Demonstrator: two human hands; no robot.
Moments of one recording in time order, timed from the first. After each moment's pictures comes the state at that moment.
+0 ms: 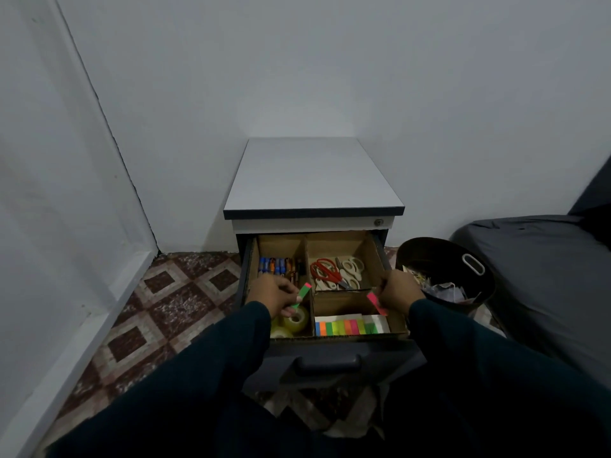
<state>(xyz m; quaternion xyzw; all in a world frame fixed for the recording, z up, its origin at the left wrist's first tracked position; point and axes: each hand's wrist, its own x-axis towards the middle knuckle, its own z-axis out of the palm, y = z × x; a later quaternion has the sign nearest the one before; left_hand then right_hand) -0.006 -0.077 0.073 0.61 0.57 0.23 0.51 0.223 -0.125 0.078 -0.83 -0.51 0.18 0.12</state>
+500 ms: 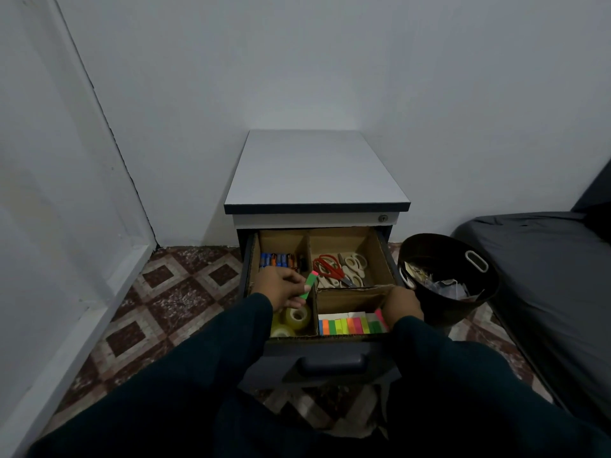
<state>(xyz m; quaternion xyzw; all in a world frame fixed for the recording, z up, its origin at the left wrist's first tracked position) -0.005 -0.072 0.080 0.58 0.53 0.26 0.56 0.212 -0.129 0.042 -0.89 -0.42 0.17 0.10</state>
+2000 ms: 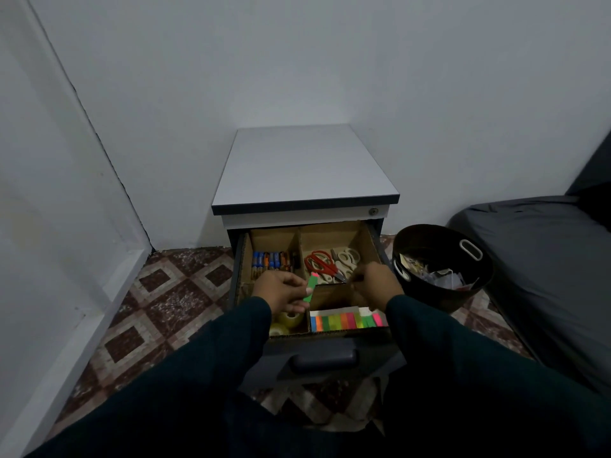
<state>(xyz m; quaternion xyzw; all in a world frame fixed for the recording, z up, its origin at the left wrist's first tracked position) 0.009 -0.082 0.079 0.56 0.52 0.23 0.61 0.201 -0.116 0.070 -0.80 -0.55 0.20 0.14</state>
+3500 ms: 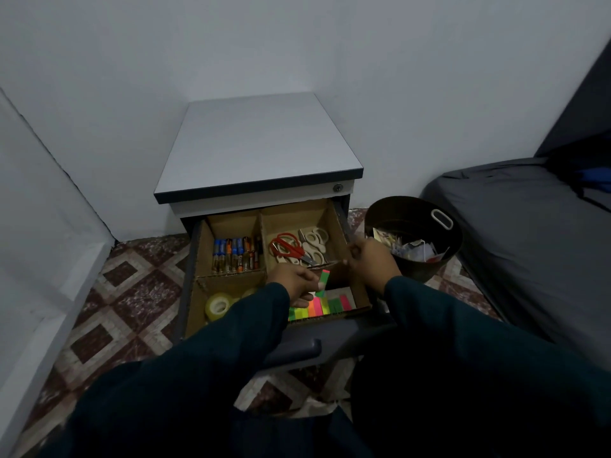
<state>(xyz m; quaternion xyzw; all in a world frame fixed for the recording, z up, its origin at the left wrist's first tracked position) 0.095 -0.083 0.047 0.60 0.53 0.13 0.59 0.258 -0.125 0.060 -0.79 -0.53 0.21 0.22</state>
